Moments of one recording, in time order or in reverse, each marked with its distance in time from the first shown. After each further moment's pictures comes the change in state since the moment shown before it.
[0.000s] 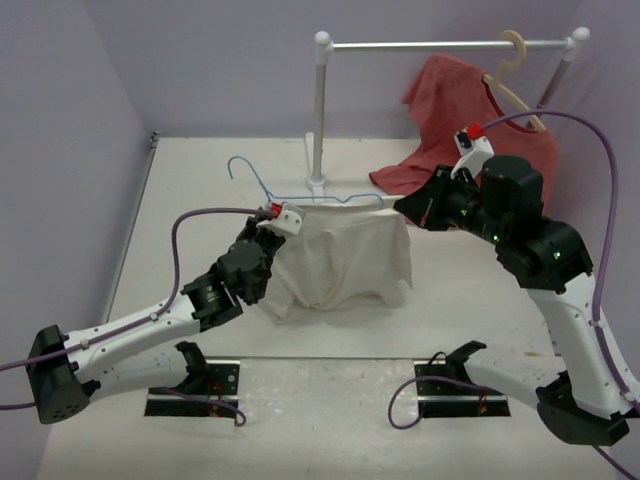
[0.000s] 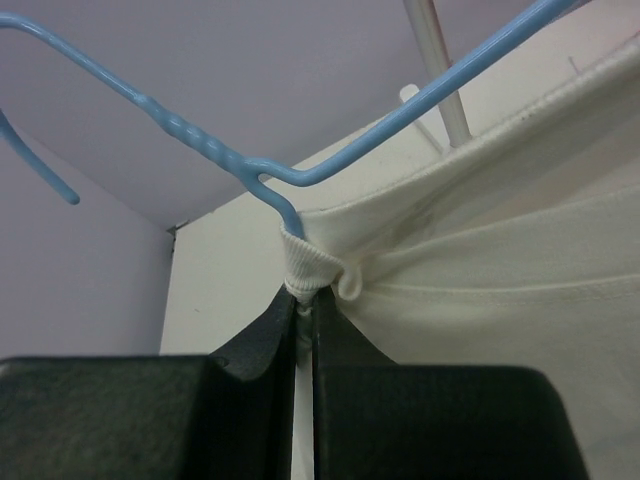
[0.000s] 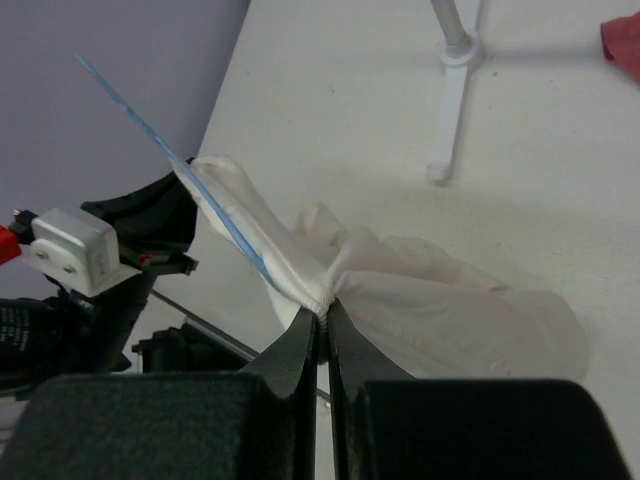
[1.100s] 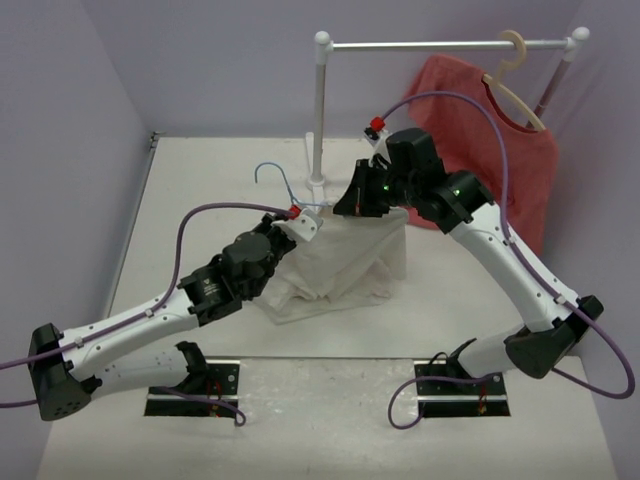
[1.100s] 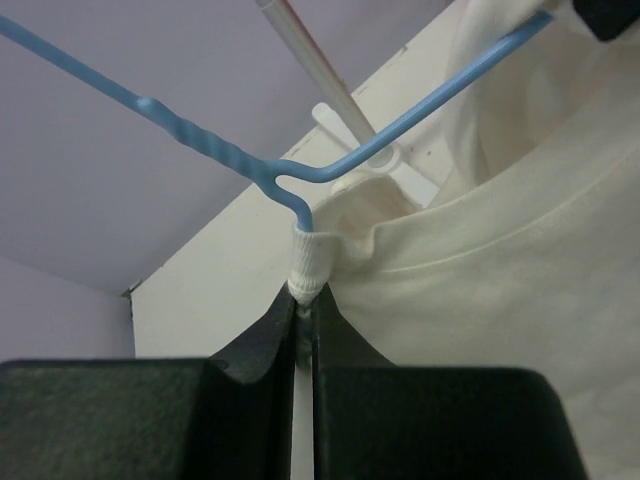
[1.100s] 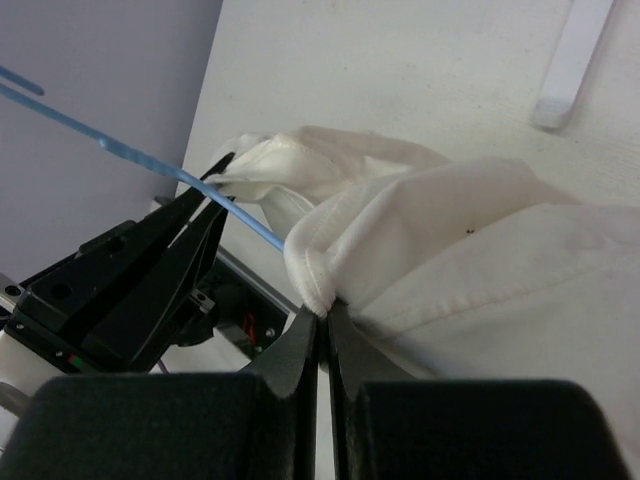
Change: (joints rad) left arm -0.017 0.024 0.109 -0.198 0.232 0.005; right arm 0.141 0.384 0.083 0.072 -0.138 0.045
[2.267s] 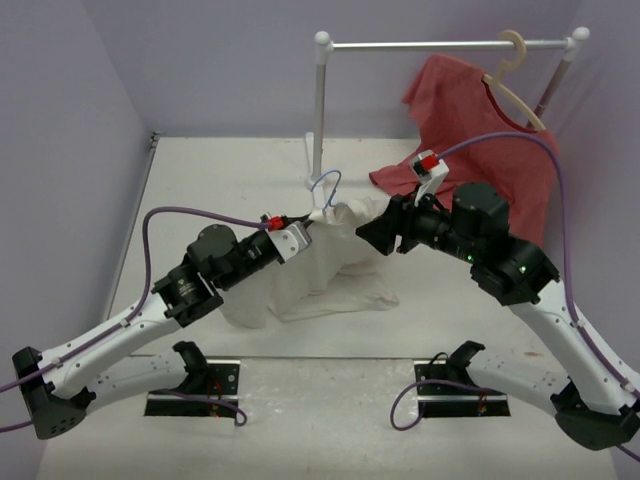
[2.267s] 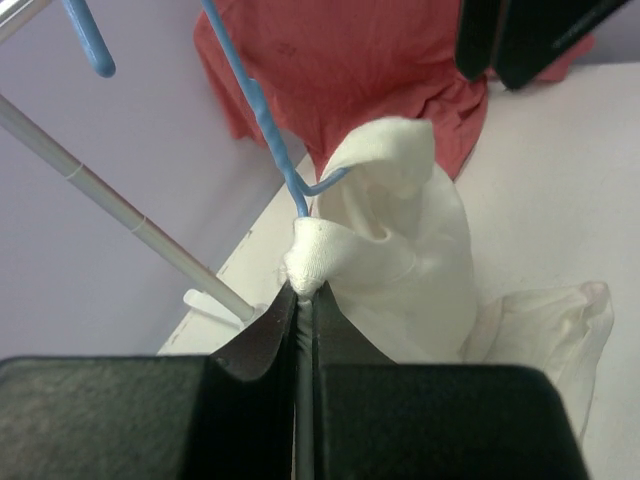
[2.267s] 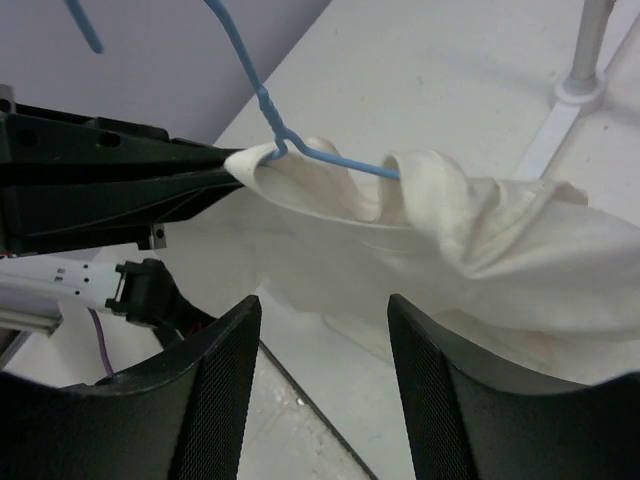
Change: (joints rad) left arm 0.089 -0.107 0.039 0.031 0.664 0.005; right arm 0.039 -0.454 -0.370 0.238 0.048 -0.208
